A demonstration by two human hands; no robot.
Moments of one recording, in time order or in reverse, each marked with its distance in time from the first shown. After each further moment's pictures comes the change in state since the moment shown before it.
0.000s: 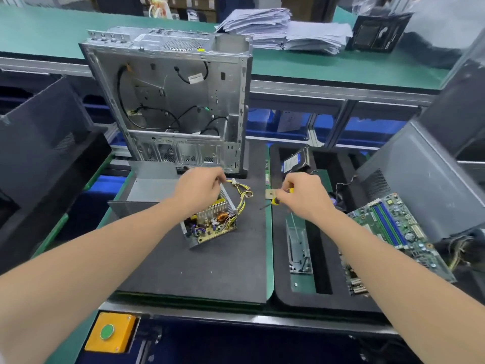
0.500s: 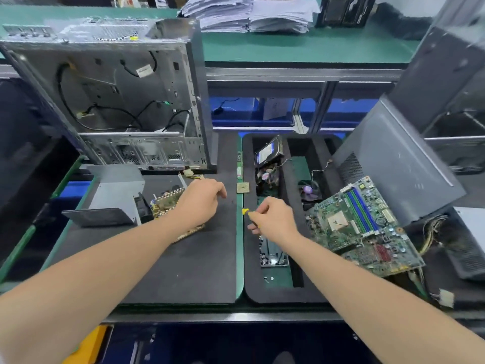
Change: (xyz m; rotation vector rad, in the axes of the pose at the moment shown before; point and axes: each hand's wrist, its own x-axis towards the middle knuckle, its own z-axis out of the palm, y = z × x) left_hand 0.014 0.074 0.062 -0.024 -0.231 0.103; right_hand -0.027 0.069 0.058 0.593 -0.065 0.353
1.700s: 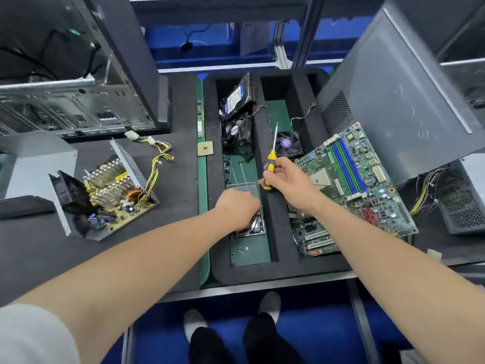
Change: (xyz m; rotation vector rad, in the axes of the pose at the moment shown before) left_hand 0.040 0.124 0.153 0.479 -0.653 0.221; right_hand 0.070 0.105 -0.088 0.192 -0.232 -0.117
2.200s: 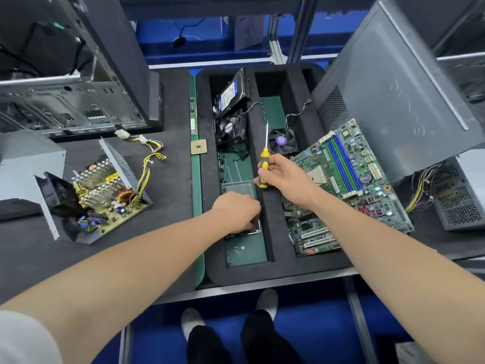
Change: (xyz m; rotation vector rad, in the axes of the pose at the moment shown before) left_hand 0.008 0.006 0.009 -0.093 0.034 0.104; right_hand 0.005 -0.003 -0.006 0.066 -0.058 0.014
